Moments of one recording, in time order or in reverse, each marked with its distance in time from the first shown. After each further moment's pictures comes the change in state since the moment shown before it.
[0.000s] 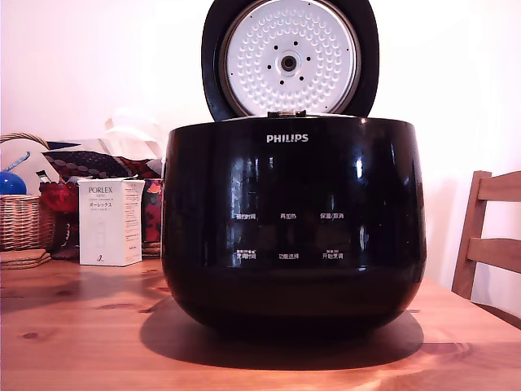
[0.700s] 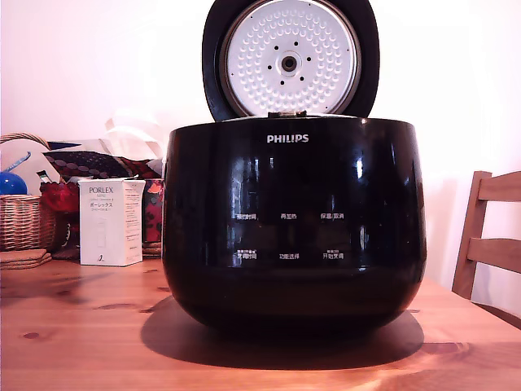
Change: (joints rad) arm 0.109 -0.121 0.000 -0.027 -0.010 -0.027
